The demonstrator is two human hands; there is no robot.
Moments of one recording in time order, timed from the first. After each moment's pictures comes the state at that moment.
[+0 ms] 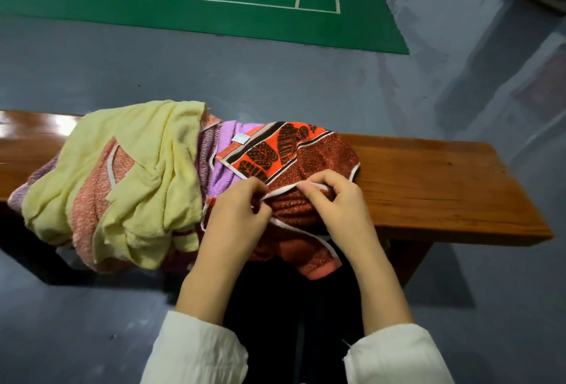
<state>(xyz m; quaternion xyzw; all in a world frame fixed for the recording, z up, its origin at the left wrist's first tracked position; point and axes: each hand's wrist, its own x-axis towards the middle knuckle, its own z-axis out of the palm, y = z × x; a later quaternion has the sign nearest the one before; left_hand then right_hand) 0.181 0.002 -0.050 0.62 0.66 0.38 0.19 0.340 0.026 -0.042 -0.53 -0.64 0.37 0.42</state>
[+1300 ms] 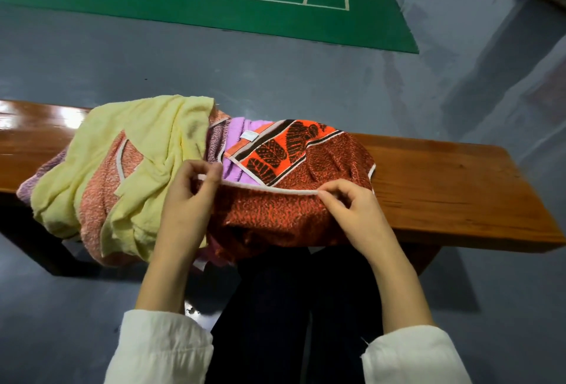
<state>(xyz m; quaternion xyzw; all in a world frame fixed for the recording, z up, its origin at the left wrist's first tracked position) 0.125 -0.004 -0.047 0.44 0.65 0.55 0.30 0.354 0.034 -0.054 -0.54 -0.66 0.38 0.35</state>
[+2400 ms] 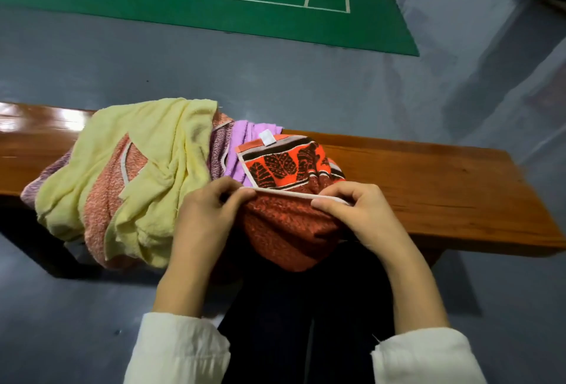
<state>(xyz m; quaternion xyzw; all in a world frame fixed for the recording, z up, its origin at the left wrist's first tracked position) 0.129 0.000 -0.056 0.53 0.68 0.45 0.22 0.351 0.037 -0.037 -0.52 -0.64 0.45 0.34</state>
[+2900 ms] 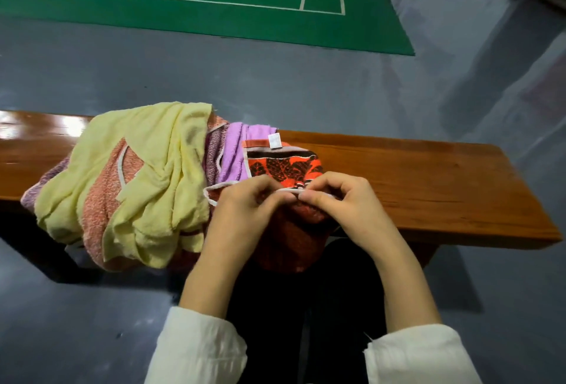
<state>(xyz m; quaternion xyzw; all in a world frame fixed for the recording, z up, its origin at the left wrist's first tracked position) 0.178 -0.003 -0.034 0.62 0.59 0.45 0.26 0.345 0.030 -0.028 -0.48 -0.66 0.44 0.37</state>
